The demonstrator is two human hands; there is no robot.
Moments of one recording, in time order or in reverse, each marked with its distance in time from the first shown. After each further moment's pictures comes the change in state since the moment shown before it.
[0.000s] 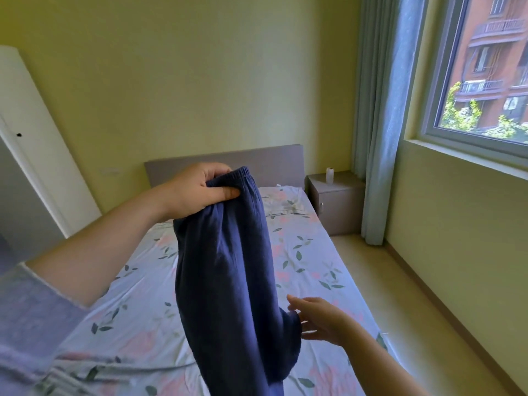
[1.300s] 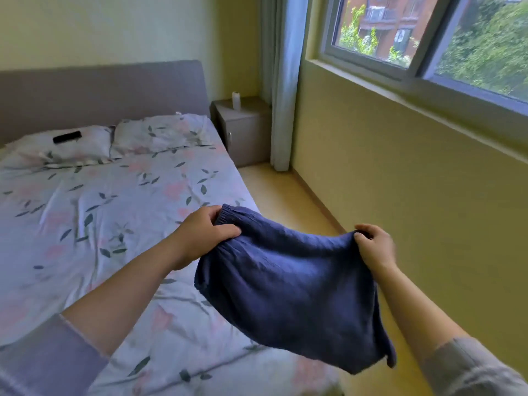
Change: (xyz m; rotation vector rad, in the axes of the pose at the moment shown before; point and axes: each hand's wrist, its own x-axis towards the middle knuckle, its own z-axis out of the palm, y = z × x) left_hand 0.024 0.013 0.313 -0.449 -0.302 -0.346; right_hand -0.123 0.147 -0.274 -0.101 1.124 -0.103
